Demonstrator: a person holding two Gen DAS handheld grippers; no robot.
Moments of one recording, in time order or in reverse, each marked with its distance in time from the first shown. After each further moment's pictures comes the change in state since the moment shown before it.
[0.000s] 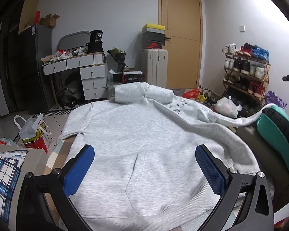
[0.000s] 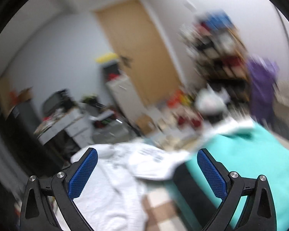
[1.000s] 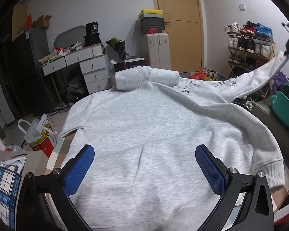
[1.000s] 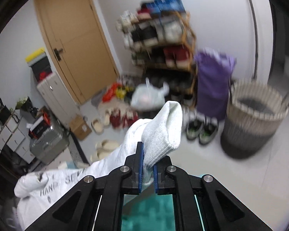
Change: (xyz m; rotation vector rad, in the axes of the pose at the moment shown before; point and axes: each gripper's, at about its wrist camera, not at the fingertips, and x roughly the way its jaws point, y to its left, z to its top) left arm 0.029 -0.002 -0.003 0.071 0.091 0.068; right arm 0.087 -0.029 0.134 -0.089 -0.080 -0.441
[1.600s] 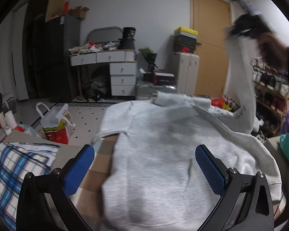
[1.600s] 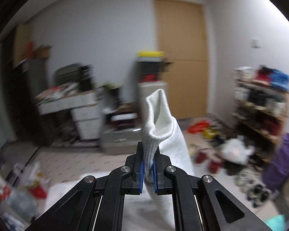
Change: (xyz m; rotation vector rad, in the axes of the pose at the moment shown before) left arm -0.036 0.092 -0.004 -0.226 -0.104 0.081; right arm -0.139 0.405 -0.087 -0.488 -0.125 0.558
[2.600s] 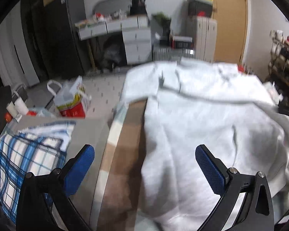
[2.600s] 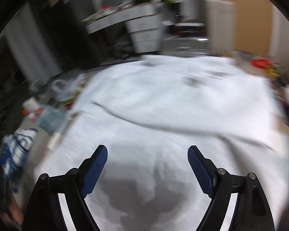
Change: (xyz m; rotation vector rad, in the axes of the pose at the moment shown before) left arm 0.058 0.042 -0.023 0.056 0.287 0.127; right arm -0.005 0.002 -0.282 -0.065 0.500 0.229
